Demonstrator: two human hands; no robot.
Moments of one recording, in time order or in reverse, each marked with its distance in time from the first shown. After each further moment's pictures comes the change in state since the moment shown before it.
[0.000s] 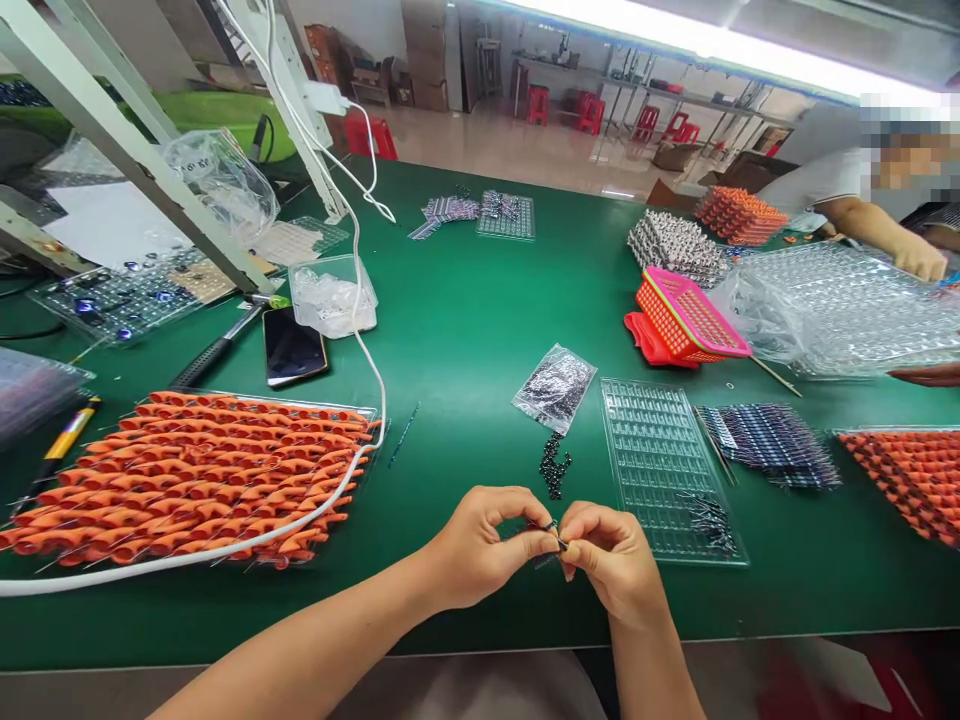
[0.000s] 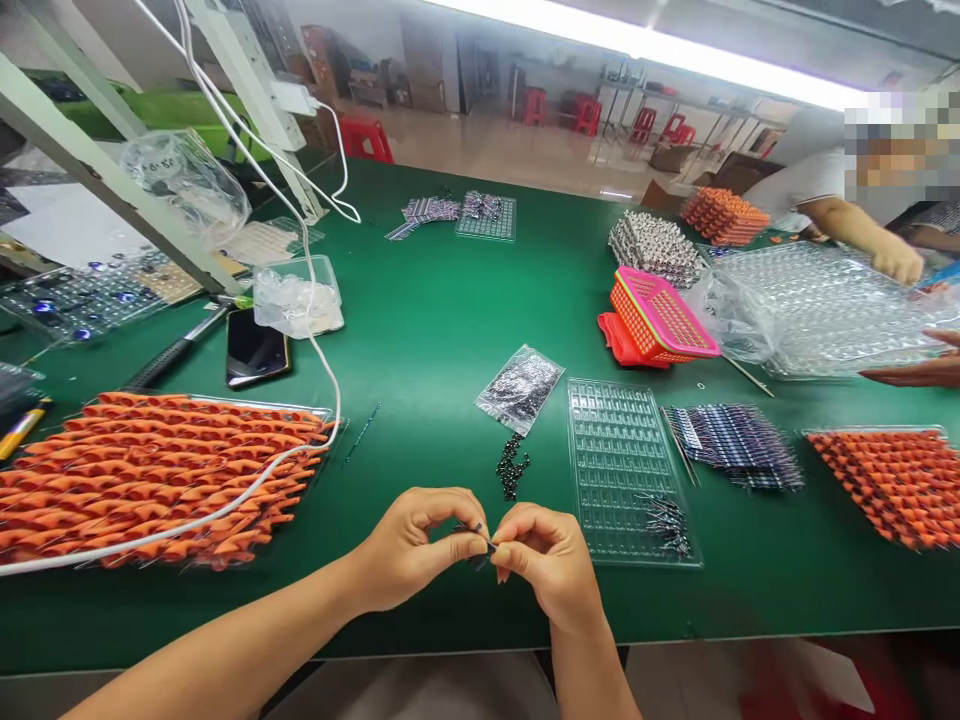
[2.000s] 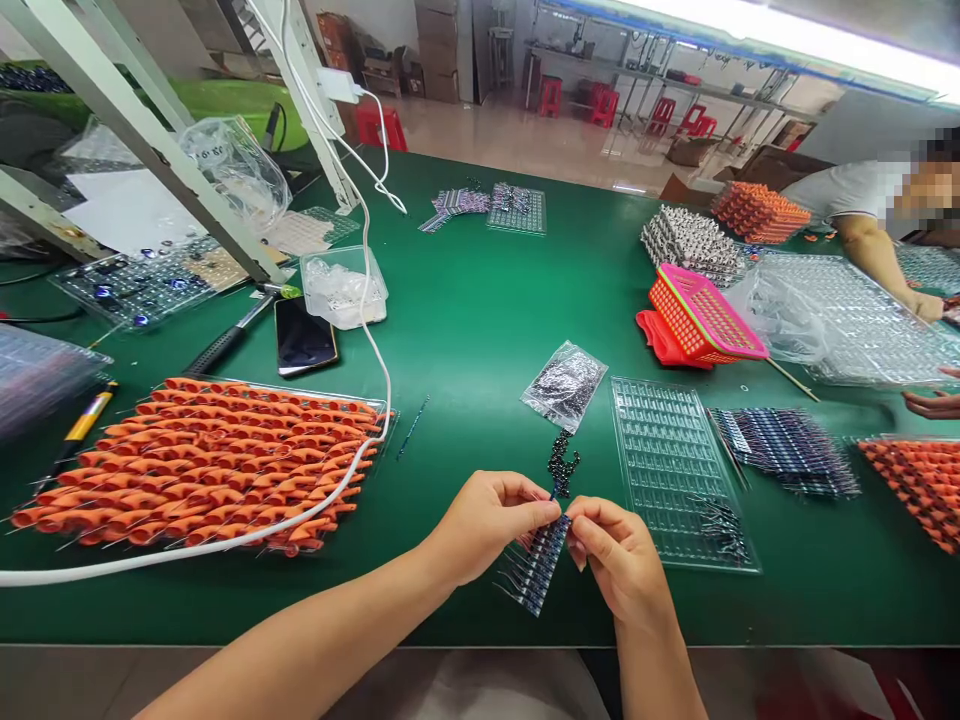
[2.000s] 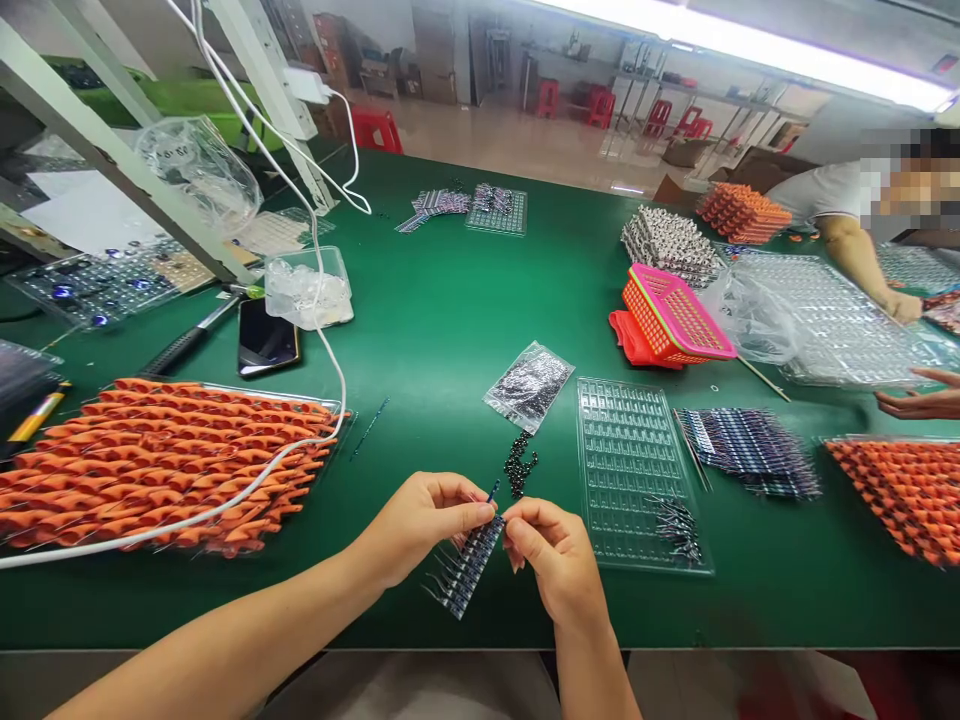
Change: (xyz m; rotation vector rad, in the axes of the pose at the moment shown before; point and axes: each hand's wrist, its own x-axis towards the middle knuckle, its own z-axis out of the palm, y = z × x) left_hand 0.011 0.003 0.002 -0.474 0.174 -0.543; right_hand 0.004 -0.004 0.008 -0.042 0.099 0.110
